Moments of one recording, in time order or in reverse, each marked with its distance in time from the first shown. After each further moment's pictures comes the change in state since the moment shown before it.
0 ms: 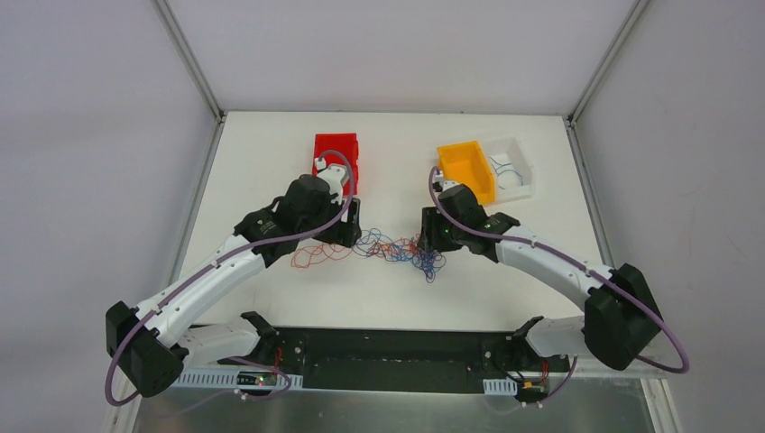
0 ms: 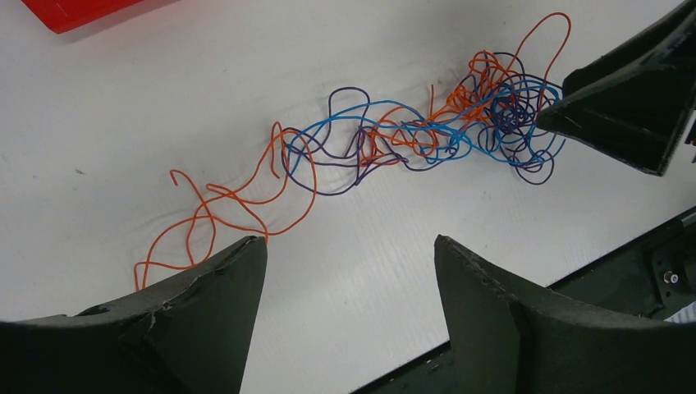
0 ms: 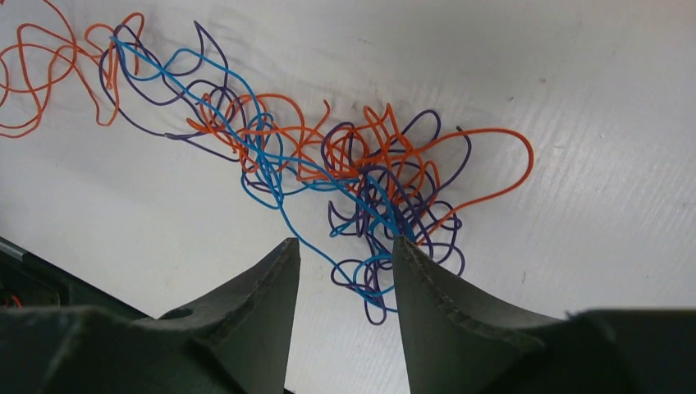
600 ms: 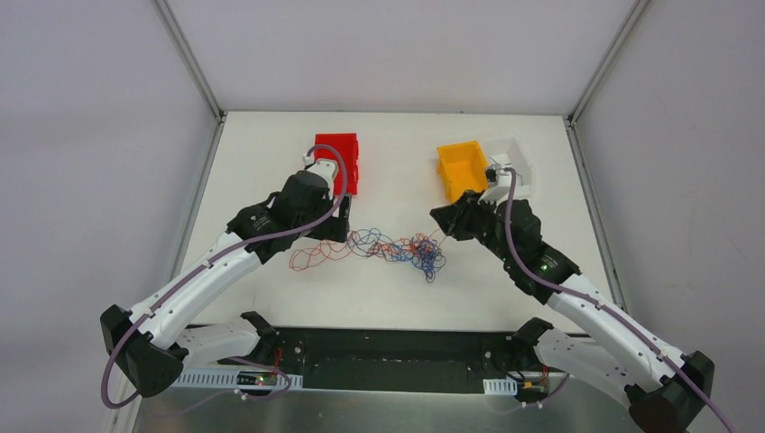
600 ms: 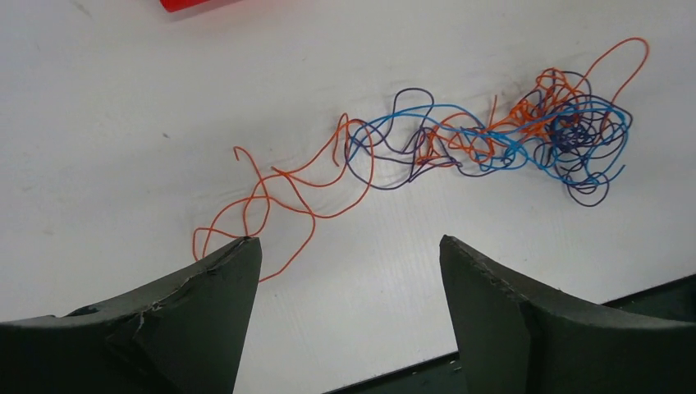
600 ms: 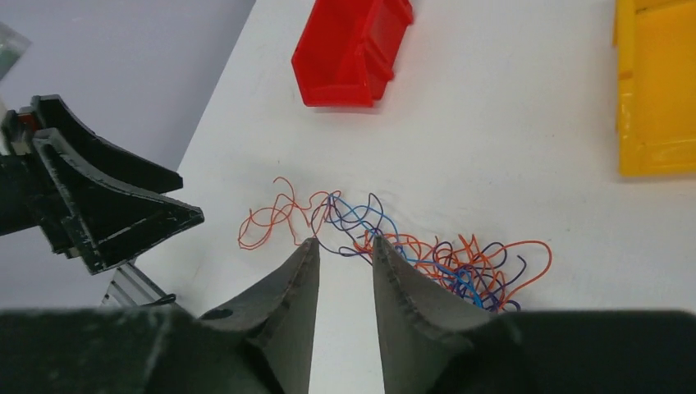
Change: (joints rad) left arm 0.000 -0.003 0.079 -0.165 -0.184 -0.026; right arm 0.000 -0.486 -0.145 0.304 0.084 0.104
